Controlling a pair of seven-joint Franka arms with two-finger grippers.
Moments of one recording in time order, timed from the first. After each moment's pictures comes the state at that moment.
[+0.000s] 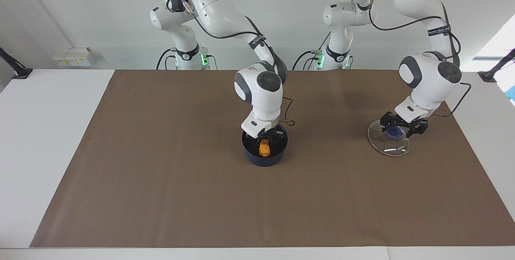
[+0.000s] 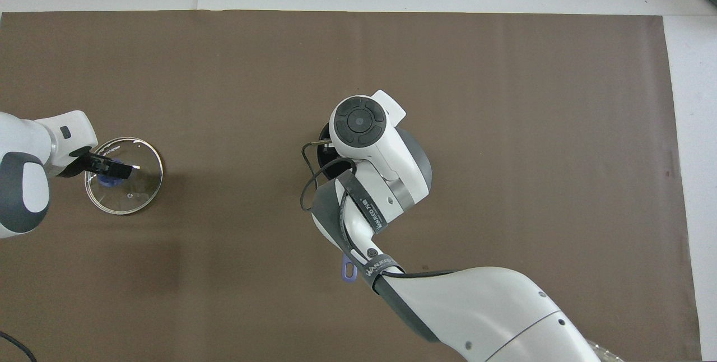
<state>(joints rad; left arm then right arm) 0.06 0.16 0.05 -2.09 -0.03 2.30 0.49 0.66 0.61 -0.10 -1.50 0.00 2.17 0.57</state>
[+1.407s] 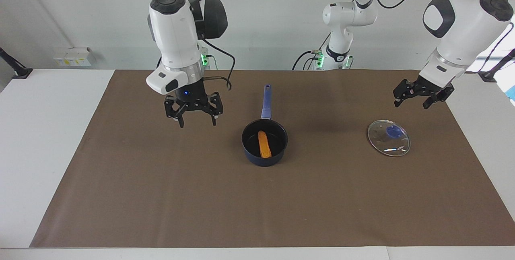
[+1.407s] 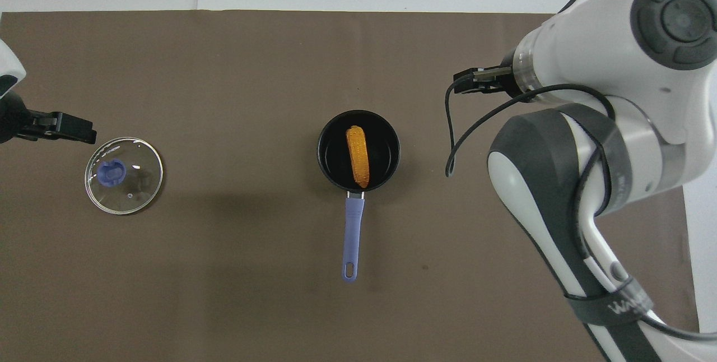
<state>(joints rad) -0.03 0.05 0.05 -1.68 -0.03 1.72 0.12 0.38 0.21 -0.13 -1.49 0.00 1.90 0.20</state>
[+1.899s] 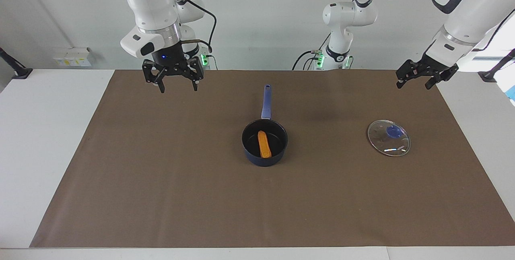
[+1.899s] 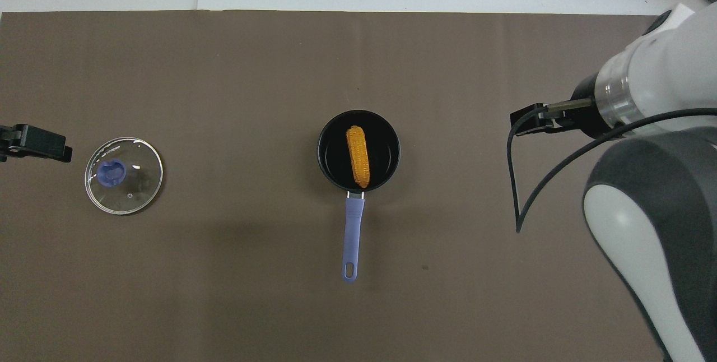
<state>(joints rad) -0.03 -0.01 0.04 -1.59 -0.03 1.53 0.09 0.32 0.07 -0.13 -1.50 0.00 1.62 0.14</state>
